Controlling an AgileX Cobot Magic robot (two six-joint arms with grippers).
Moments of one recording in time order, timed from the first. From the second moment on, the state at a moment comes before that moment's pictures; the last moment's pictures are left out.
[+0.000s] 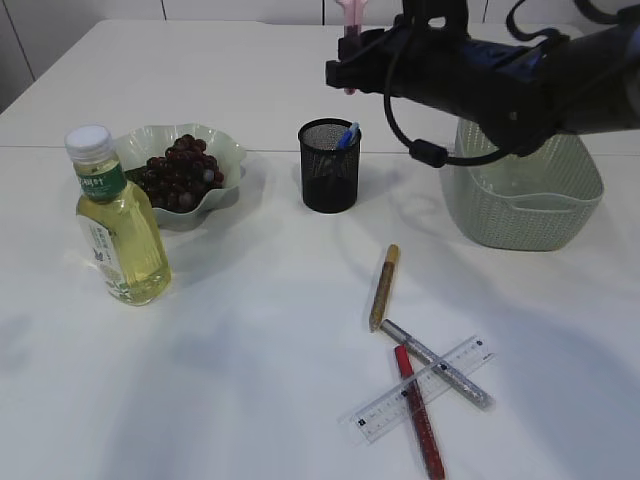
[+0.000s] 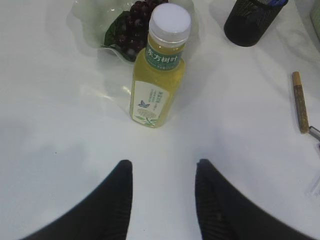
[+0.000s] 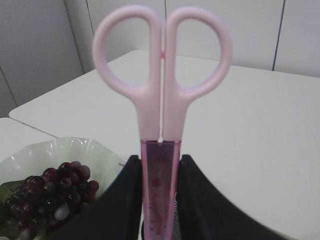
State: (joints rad) left arm -0.13 0.88 -0.77 -0.19 0.69 0.00; right arm 0.35 1.92 -1.32 -0.21 -0.36 0.20
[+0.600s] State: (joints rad) left arm -0.13 0.88 -0.77 -0.16 0.67 0.00; right arm 0.36 2.15 -1.54 -0.27 -0.40 0.20
